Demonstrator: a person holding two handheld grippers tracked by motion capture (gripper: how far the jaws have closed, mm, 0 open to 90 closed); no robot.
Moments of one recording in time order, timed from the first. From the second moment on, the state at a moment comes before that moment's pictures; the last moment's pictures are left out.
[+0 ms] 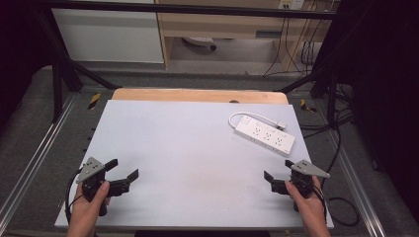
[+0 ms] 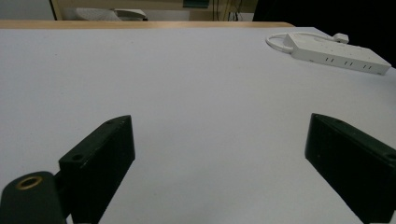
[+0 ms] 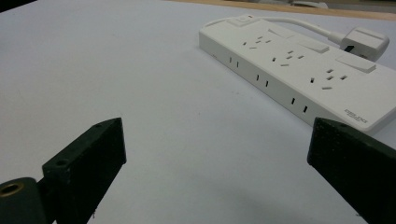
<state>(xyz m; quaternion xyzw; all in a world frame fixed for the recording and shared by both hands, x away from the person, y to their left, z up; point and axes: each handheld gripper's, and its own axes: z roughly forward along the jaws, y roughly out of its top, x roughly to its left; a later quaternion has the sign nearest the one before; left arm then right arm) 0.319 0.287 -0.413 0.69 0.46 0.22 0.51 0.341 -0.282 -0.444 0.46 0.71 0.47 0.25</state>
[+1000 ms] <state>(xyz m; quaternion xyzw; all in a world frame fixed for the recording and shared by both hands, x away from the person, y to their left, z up) 0.321 0.280 -0.415 0.70 0.45 0.22 0.50 0.336 -0.276 -0.428 0.46 0.71 0.48 0.24</state>
